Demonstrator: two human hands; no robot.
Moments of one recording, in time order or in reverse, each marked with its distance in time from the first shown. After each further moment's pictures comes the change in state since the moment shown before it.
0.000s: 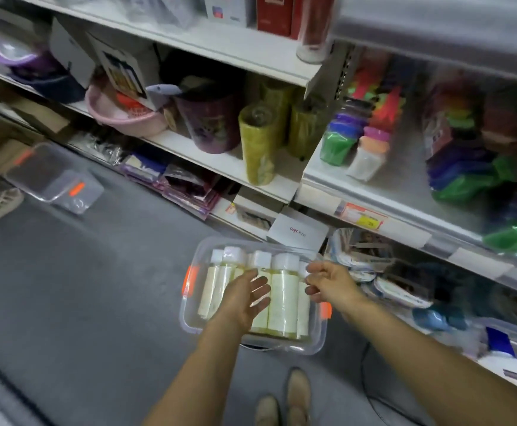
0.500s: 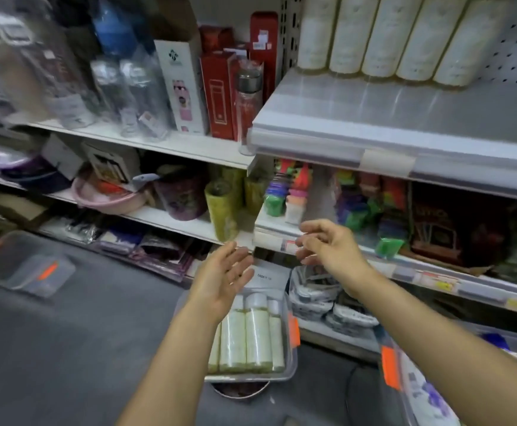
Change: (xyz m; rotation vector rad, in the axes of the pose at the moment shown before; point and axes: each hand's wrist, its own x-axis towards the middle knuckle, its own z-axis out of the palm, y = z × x) left_hand -0.181 0.074 0.051 -0.055 -0.348 0.336; right_hand -0.186 -0.120 -0.083 0.162 0.212 -0.513
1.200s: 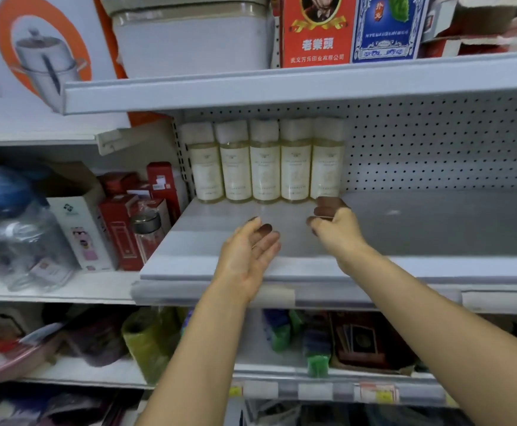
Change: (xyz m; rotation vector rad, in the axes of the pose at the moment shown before) left_hand 0.014 0.059 0.326 -0.003 -0.432 0.146; right_hand 0.104 -0.145 -0.210 0.027 0.519 -0.240
